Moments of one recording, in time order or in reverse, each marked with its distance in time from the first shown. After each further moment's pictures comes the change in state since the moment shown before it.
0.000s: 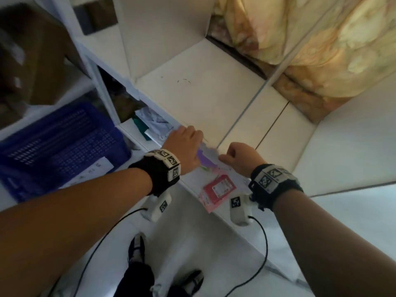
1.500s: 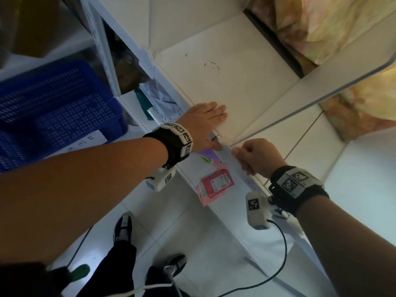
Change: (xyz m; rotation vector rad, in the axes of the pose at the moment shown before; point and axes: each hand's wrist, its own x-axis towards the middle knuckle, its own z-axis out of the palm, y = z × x) left_hand 0.070 -0.082 0.043 -0.030 -0.029 0.123; right_hand 0.060 -0.020 0.000 0.119 -0.120 0.002
